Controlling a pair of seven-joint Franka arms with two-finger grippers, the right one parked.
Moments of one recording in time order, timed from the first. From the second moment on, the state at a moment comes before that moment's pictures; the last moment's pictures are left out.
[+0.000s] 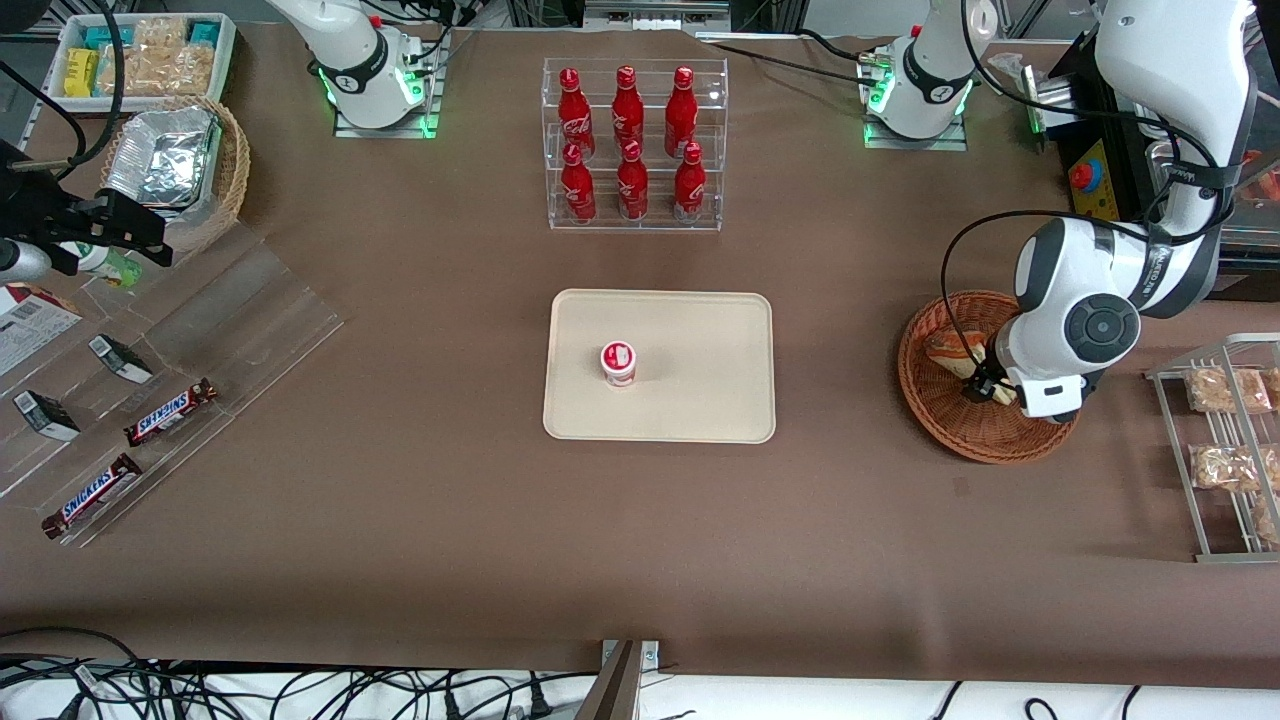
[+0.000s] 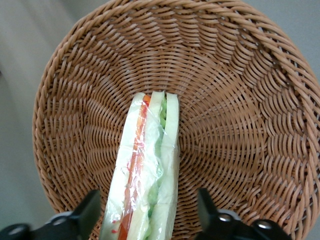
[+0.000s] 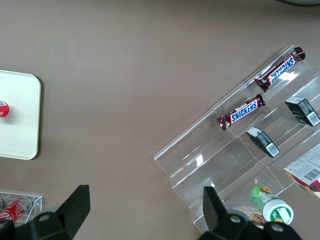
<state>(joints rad) 0.05 0.40 -0.08 -1.96 0.20 2.13 -1.16</state>
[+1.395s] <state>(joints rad) 0.04 0.41 -0.10 -1.79 0.20 1.86 -0.89</state>
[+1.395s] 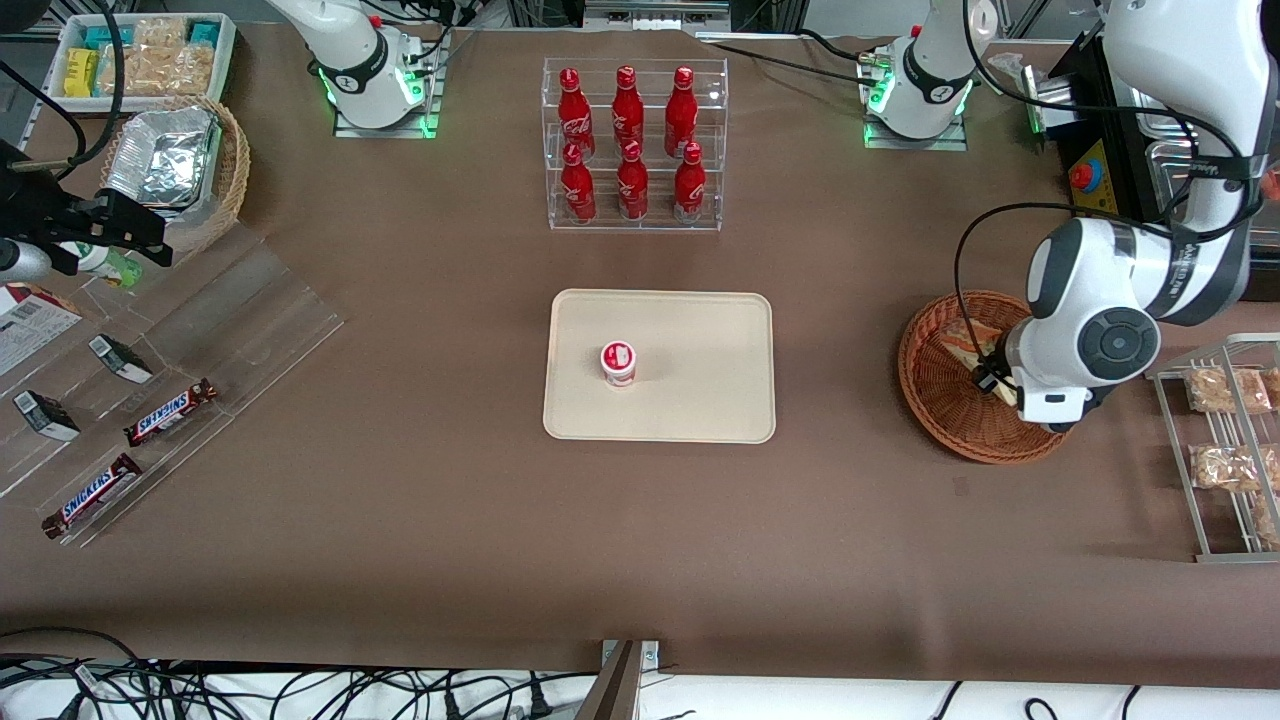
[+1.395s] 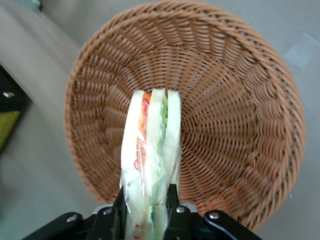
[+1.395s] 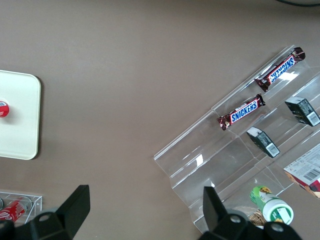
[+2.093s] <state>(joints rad) 0.03 0.39 -0.32 -1.57 0.20 1.63 -0.70</state>
